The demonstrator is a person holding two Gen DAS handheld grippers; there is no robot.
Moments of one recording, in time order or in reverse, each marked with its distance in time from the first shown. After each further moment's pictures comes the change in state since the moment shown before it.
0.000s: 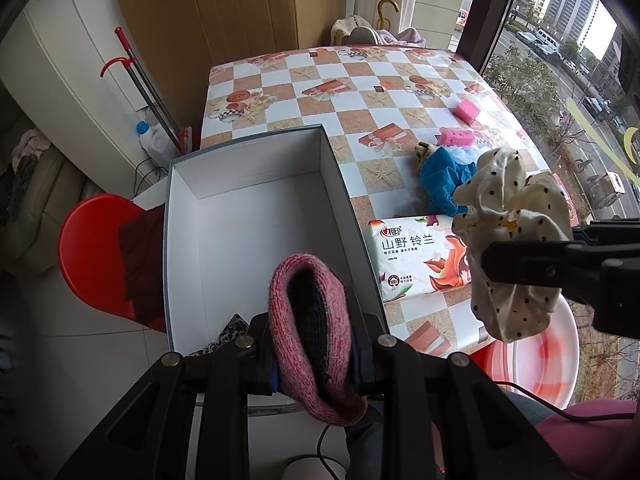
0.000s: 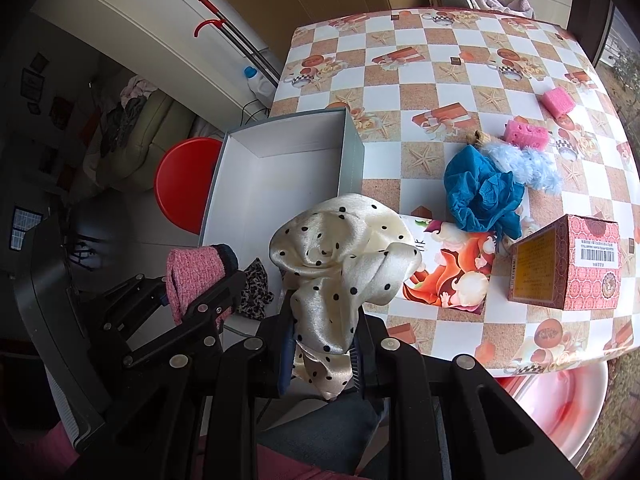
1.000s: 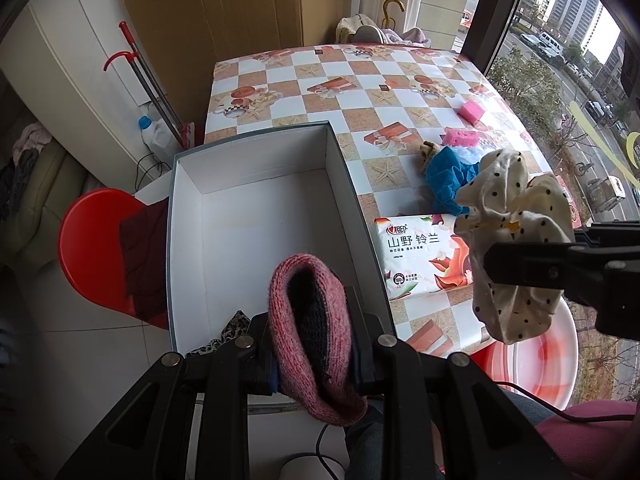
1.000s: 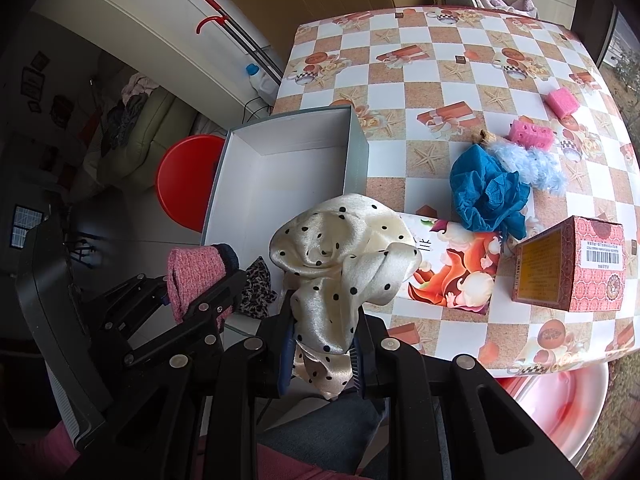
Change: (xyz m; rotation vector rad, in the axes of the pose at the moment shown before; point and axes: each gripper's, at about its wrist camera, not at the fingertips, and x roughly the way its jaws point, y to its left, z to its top) left arm 0.002 0.008 -0.003 -0.014 0.005 -0.002; right arm 0.002 0.002 0.001 0.006 -0.001 0.000
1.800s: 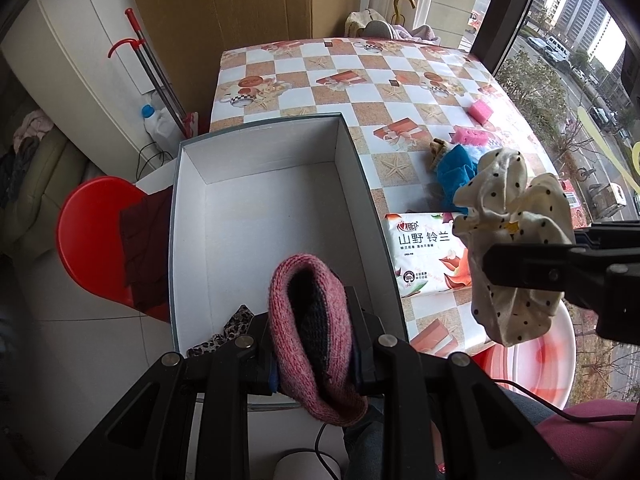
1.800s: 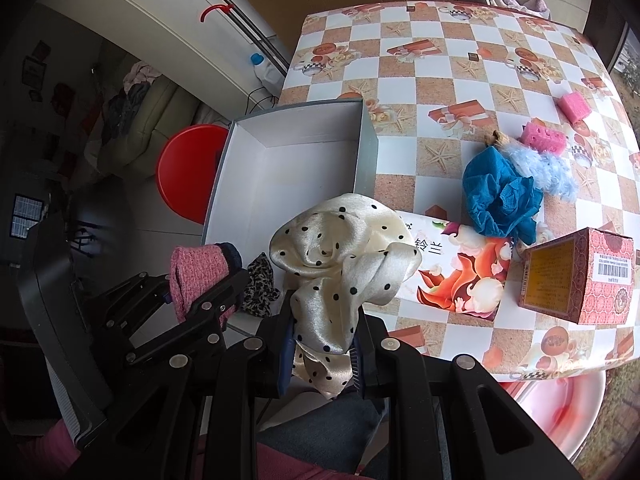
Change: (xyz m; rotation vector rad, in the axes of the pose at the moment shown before) left arm 0.007 0.010 -0.003 -0.038 0.024 0.001; right arm 0.012 0.007 0.006 -0.026 0.035 0.002
